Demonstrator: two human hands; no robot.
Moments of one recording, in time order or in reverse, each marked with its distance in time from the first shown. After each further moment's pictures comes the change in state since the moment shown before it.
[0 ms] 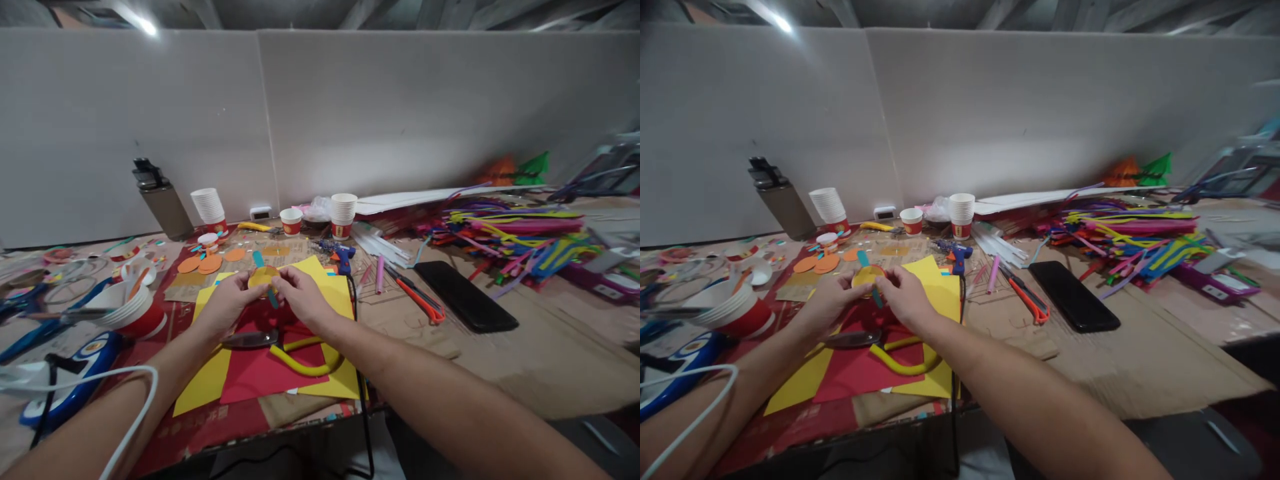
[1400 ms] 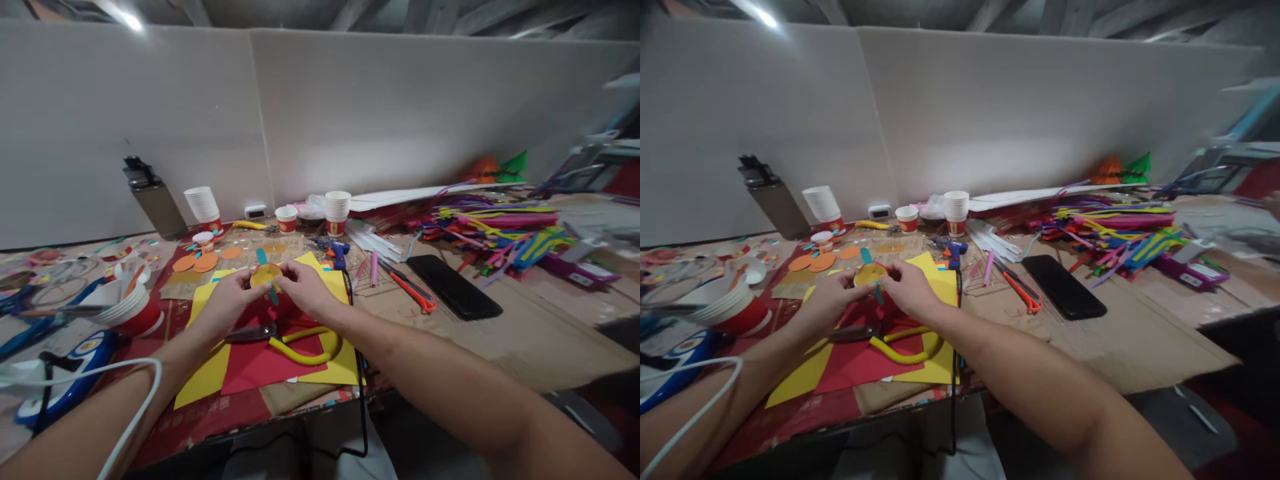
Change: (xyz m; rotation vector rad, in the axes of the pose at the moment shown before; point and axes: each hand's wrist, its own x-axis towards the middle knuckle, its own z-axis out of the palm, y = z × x) left_hand -0.008 0.006 0.002 0.381 0.038 0.101; right_hand -0.003 -0.006 -0.014 -0.298 0.002 -0.132
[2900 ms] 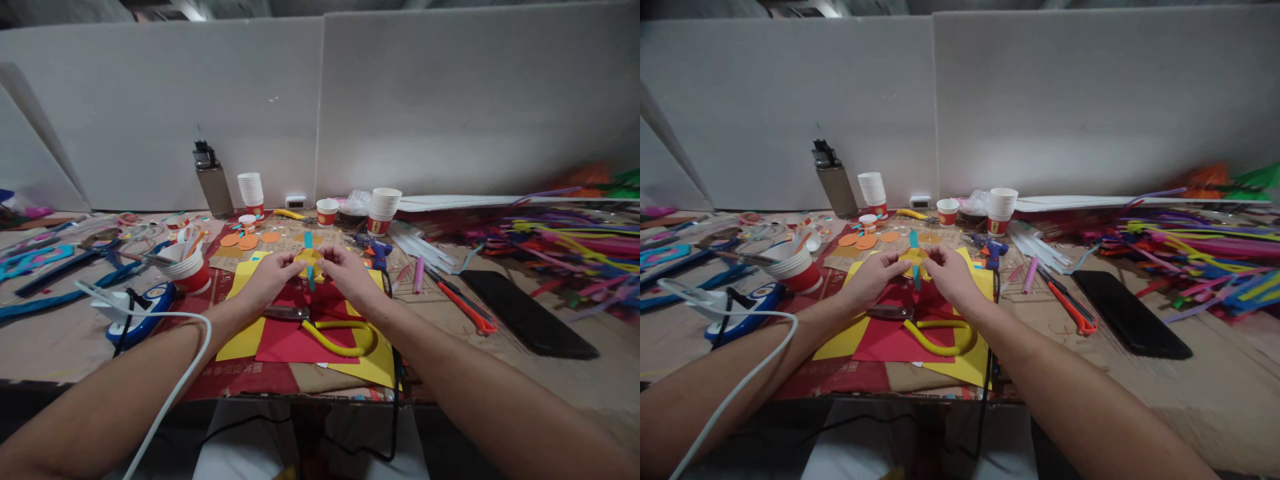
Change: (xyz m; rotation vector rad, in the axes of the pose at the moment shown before) left_hand -0.002 -0.003 0.003 -0.235 -0.067 0.021; right_hand 0.006 -0.004 -0.003 0.123 -0.024 0.028
